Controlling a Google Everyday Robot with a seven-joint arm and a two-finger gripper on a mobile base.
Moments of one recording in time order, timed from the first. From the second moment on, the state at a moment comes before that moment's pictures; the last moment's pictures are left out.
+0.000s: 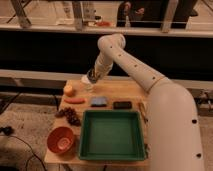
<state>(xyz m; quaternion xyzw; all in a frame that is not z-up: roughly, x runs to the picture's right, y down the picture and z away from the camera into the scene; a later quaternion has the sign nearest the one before) -0.029 -0.085 0.842 -0.08 -0.27 -0.66 0.70</state>
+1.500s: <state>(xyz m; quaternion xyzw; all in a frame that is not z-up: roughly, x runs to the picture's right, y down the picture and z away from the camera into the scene) -0.026 -0.083 0.829 -0.06 -0.28 -0.68 0.68</state>
